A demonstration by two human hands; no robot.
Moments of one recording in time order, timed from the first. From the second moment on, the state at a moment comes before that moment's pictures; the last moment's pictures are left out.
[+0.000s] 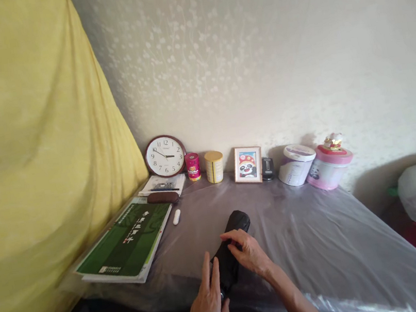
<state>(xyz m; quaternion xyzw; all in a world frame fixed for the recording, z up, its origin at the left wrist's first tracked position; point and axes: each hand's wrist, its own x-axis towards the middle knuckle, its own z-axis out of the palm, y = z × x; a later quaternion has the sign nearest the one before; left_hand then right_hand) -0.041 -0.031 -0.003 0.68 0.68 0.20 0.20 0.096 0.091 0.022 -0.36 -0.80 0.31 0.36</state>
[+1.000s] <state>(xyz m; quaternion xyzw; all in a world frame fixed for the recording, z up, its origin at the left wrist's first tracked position) -0.045 -0.027 -0.016 0.69 0.64 0.23 0.24 0.212 0.090 -0.037 -0.55 -0.54 0.42 0.48</state>
